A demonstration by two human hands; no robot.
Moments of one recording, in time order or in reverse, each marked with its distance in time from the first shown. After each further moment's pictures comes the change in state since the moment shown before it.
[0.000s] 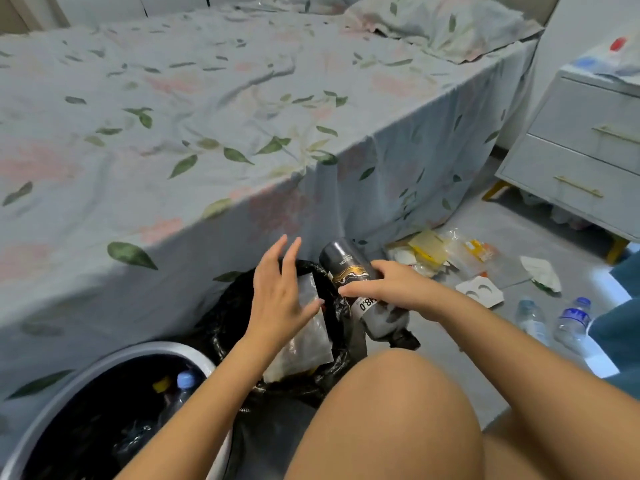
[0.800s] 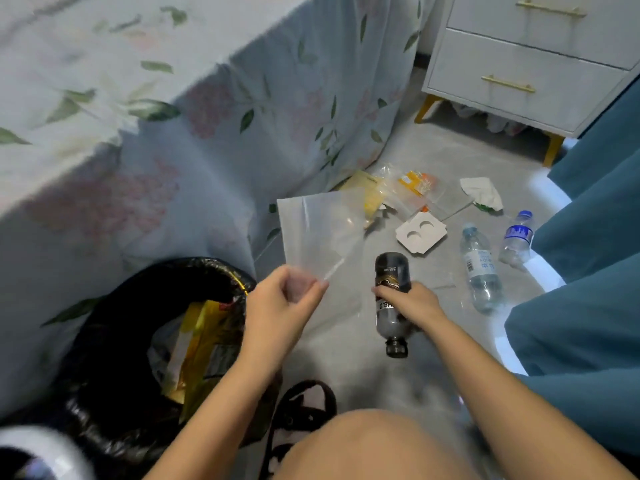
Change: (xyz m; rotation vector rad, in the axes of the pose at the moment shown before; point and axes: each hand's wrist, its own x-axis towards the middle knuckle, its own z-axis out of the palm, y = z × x) left_hand 0.017 0.129 0.099 -0.547 -0.302 -0.368; right_hand 0.047 0.258 -0.035 0.374 0.482 0.543
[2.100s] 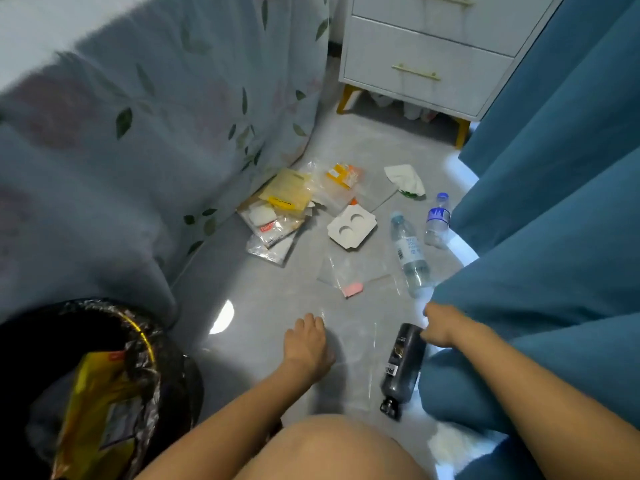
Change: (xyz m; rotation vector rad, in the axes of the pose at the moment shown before) left_hand 0.005 -0.086 0.202 0.979 -0.797 0.156; right_hand -0.005 0.065 -0.115 -0.936 -0.149 0.187
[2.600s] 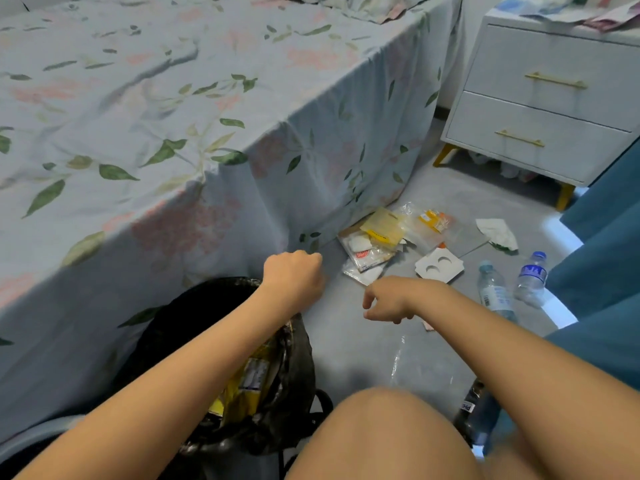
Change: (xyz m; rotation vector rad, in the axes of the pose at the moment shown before) left_hand -0.143 -0.142 -0.200 0.174 0.430 -0.192; right_hand -0.140 -0.207 -0.076 -0.300 0.037 -0.628
